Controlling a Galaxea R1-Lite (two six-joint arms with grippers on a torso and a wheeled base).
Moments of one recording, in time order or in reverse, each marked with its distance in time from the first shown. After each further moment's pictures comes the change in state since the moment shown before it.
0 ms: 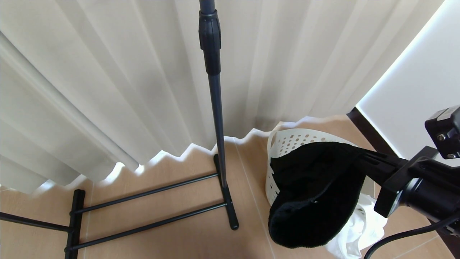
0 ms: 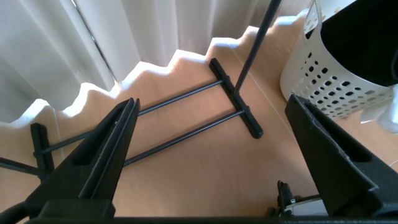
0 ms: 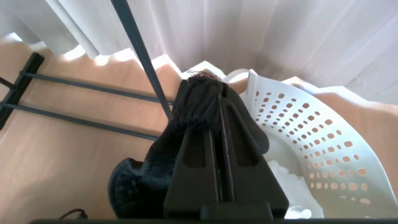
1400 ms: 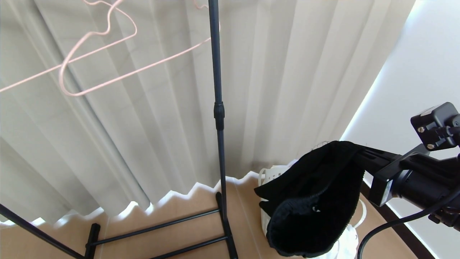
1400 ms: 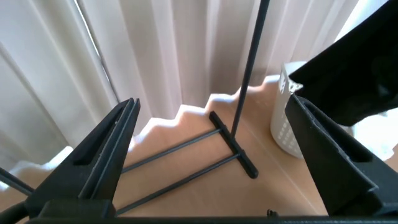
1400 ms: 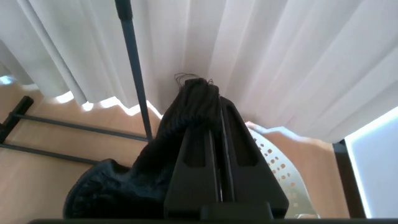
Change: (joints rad) left arm 0.000 0.000 0.000 0.000 0.000 0.000; right arm -0.087 0.049 -0.010 -0.005 0.005 0.010
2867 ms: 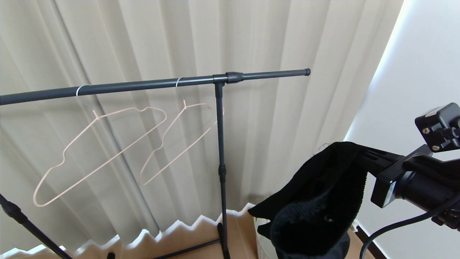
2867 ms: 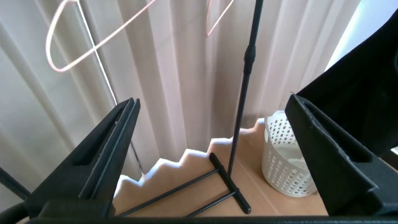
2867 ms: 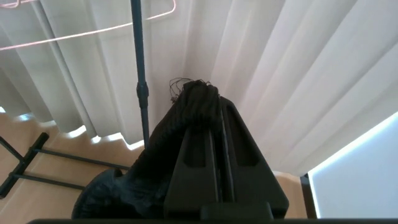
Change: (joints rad) left arm 0.000 0.000 0.000 0.000 0.000 0.000; right arm 0.000 -0.009 0.006 0.000 0.000 0.000
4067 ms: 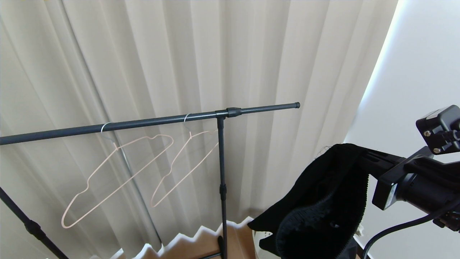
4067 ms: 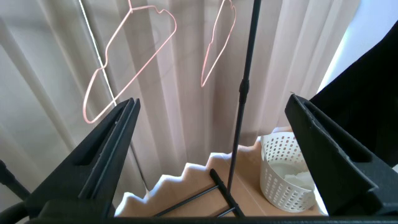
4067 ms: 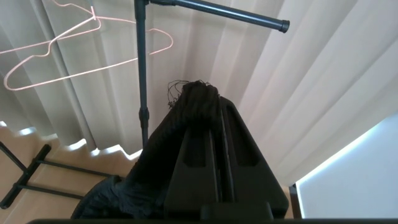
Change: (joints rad) left arm 0.000 0.000 0.000 0.000 0.001 -0.002; right arm 0.000 -0.007 0.010 0.000 0.000 -0.001
